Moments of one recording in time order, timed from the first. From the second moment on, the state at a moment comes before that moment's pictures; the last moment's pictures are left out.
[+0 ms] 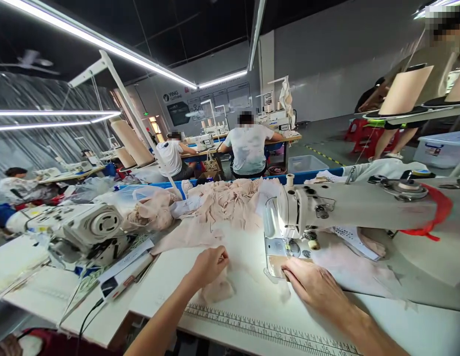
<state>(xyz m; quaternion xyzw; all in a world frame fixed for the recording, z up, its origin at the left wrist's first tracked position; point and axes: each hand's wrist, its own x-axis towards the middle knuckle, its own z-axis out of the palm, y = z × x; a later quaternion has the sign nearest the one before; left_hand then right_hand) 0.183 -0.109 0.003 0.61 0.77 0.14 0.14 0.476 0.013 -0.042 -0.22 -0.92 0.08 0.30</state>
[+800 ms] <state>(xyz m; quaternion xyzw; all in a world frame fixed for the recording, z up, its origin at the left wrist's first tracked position) 0.105 -0.096 0.015 0.42 0.77 0.47 -0.05 0.514 0.026 -0.017 -0.33 -0.89 0.15 0.28</state>
